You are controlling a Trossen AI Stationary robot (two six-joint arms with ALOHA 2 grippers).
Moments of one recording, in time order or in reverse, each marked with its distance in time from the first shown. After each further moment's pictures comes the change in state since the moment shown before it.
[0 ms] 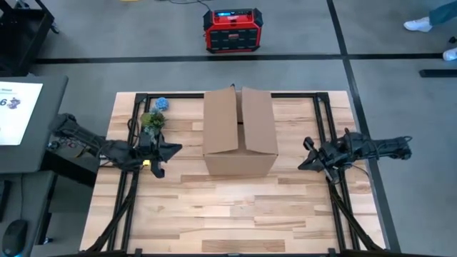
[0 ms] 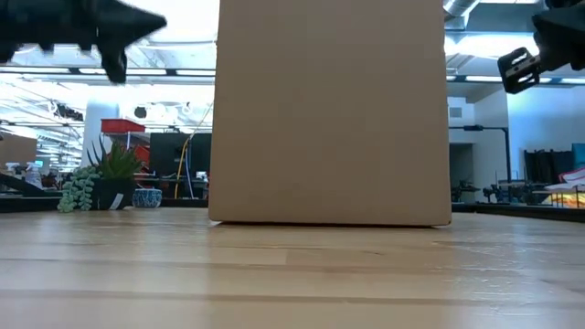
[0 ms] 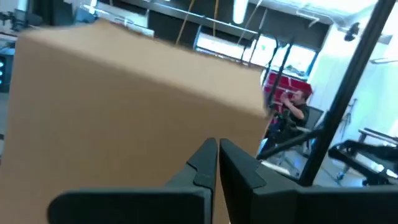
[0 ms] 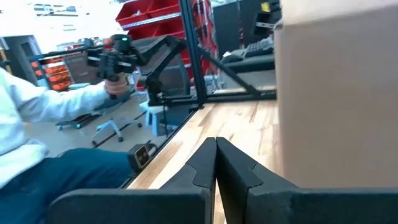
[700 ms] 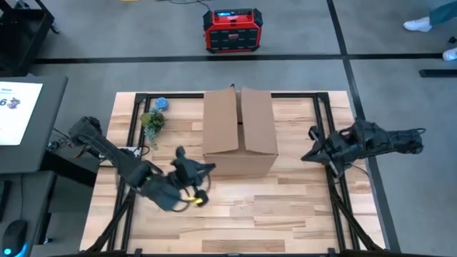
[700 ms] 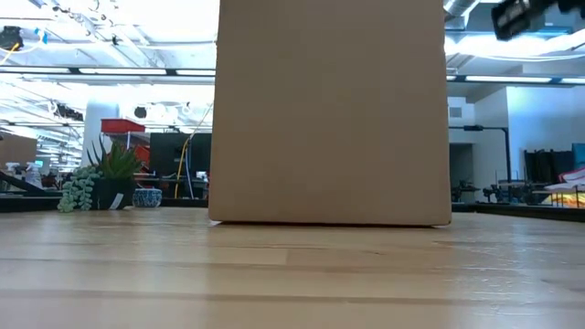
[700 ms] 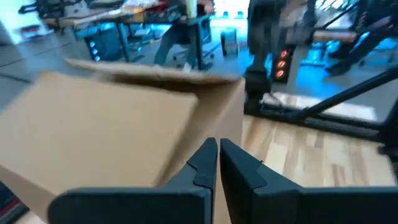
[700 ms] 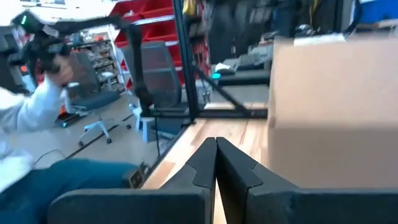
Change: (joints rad) left arm -0.230 0.928 1.195 -0.970 -0.454 -0.208; right arm 0.008 0.268 0.293 -0.039 0.048 -0.053
